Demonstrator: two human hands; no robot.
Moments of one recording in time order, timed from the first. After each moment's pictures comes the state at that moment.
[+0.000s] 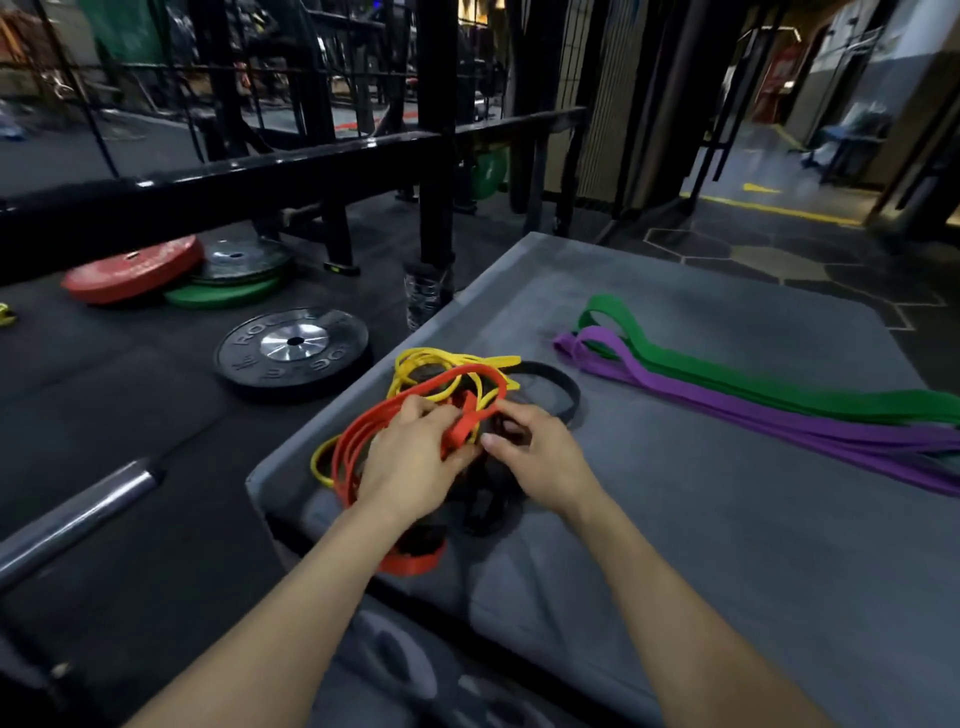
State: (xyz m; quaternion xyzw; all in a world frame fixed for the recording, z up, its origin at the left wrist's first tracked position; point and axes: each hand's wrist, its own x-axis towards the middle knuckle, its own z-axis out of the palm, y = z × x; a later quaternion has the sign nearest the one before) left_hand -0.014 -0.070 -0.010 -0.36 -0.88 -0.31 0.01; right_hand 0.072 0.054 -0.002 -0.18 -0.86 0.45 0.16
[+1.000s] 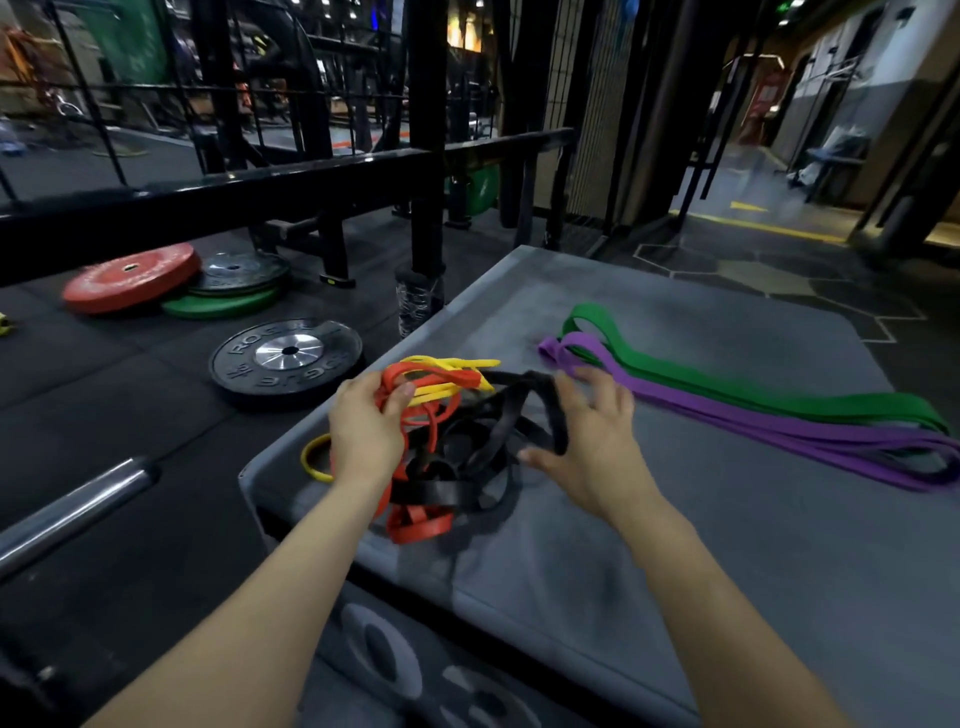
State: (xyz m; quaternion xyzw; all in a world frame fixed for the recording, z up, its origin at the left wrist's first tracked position) left_hand -0.028 -0.069 -0.003 -0.18 -0.83 -0.51 0.12; right_hand 0.124 0.077 0.022 -0.22 -0.94 0.15 0.20
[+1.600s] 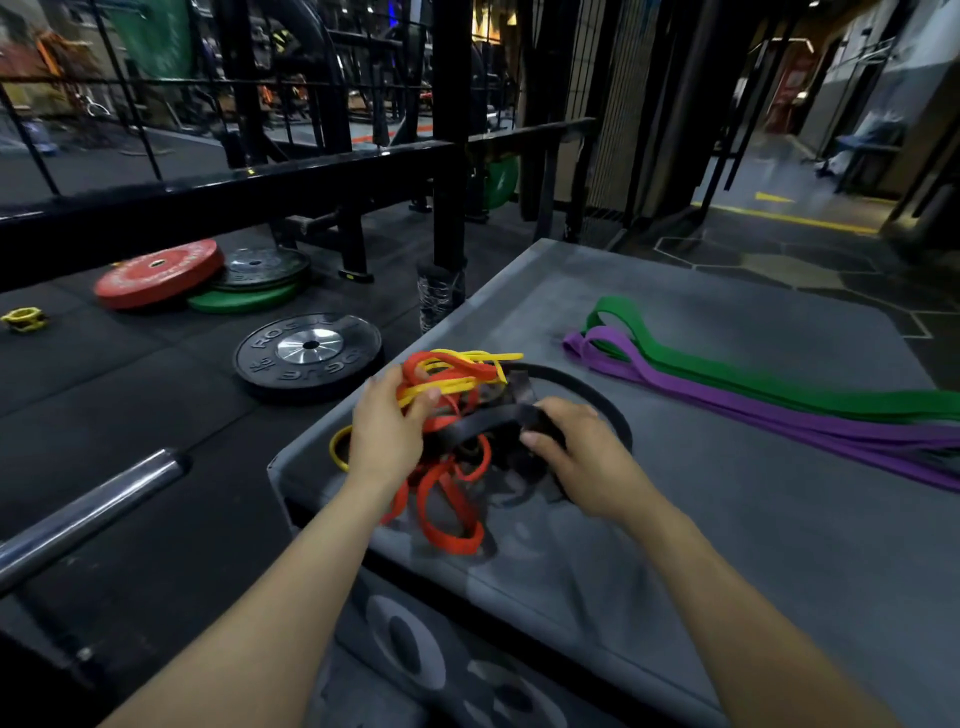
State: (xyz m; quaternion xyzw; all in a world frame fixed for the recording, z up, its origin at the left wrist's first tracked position) left_hand -0.035 -0.082 -0.011 -0.23 -0.82 -0.52 0.08; right_hand 0.106 0.068 0.010 -0.07 -0.93 0.29 0.21
